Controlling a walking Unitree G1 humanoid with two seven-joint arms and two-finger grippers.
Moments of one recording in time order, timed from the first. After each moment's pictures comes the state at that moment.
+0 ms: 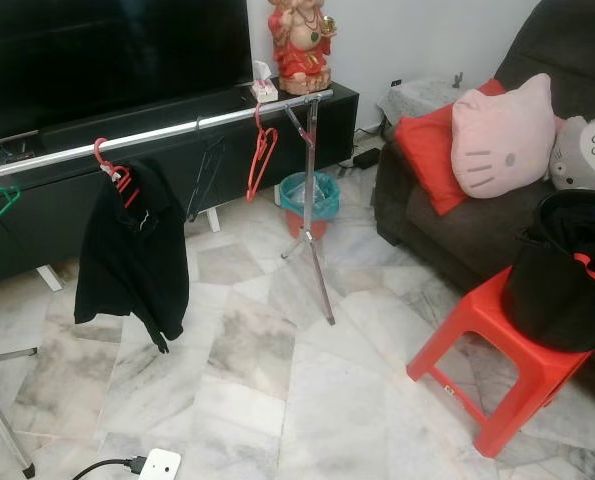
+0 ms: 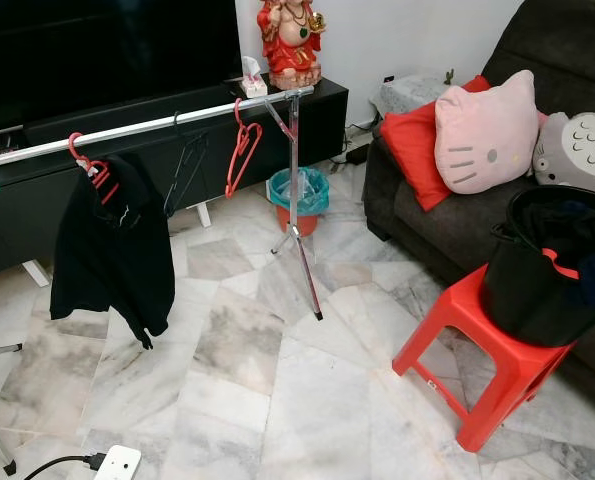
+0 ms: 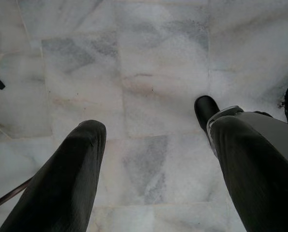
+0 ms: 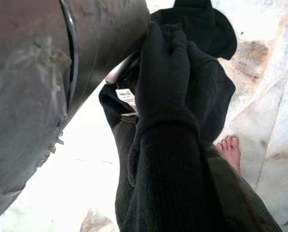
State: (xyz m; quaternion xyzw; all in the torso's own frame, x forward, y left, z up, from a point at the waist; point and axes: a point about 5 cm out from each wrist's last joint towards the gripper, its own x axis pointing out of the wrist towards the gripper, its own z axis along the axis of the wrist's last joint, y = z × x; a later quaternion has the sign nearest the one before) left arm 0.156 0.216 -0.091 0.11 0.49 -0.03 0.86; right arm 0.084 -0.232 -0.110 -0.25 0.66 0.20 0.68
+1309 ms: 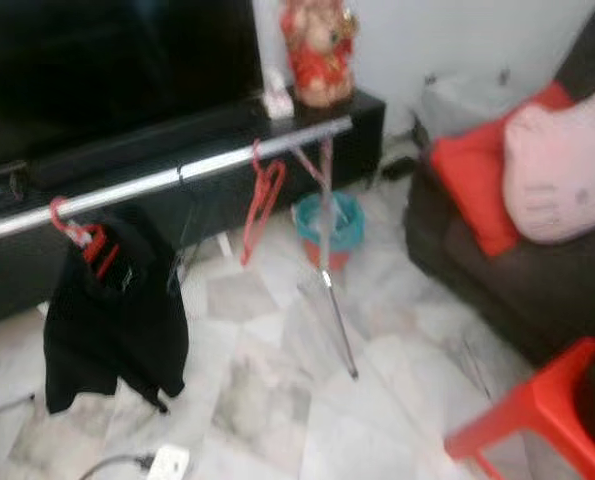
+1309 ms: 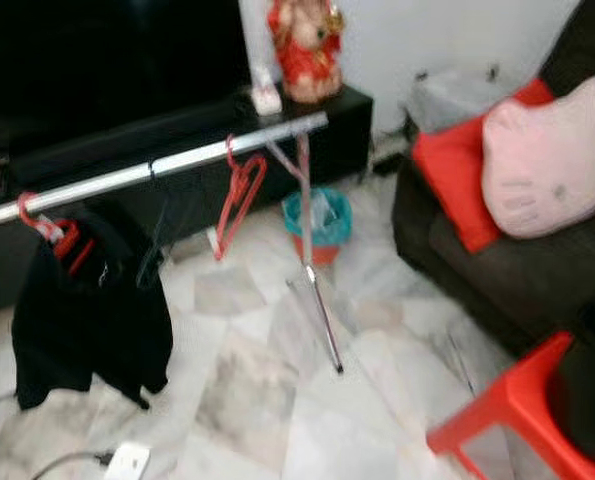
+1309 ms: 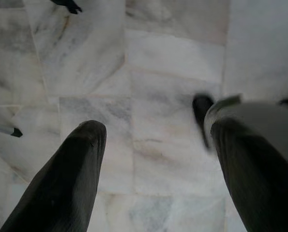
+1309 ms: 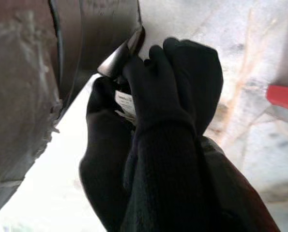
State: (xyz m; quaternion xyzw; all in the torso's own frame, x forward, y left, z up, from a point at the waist) left arm 0.161 0.210 -0.090 0.10 0.49 -0.03 0.87; right arm 0.066 -0.238 -0.111 -0.22 0.68 0.17 0.68
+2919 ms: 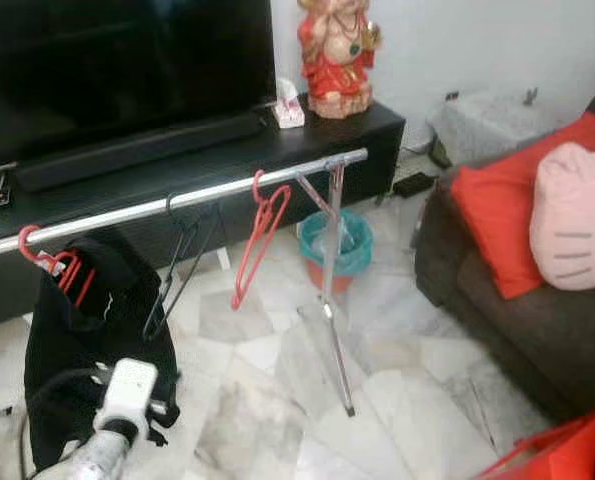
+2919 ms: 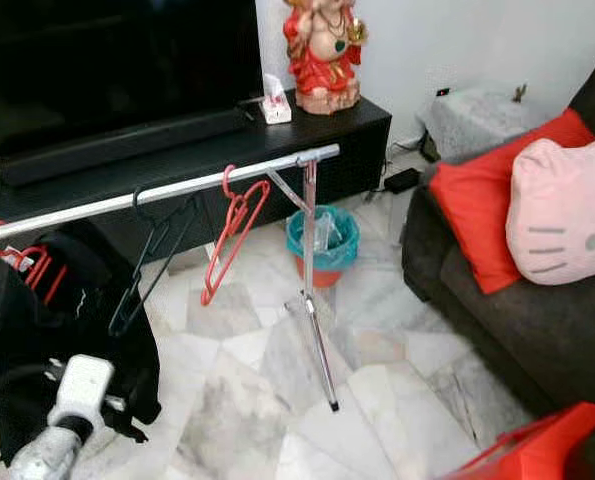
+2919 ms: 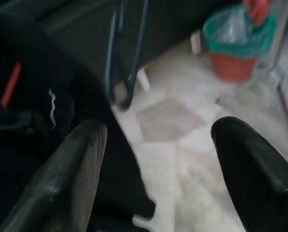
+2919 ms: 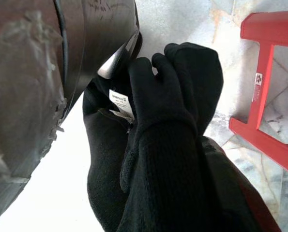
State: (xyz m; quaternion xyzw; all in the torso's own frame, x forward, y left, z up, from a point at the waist) left arm 0.218 0.232 0.014 0.14 0.11 -0.03 0.98; right arm 0.063 -0.232 -0.114 -0.20 0.66 0.16 0.70
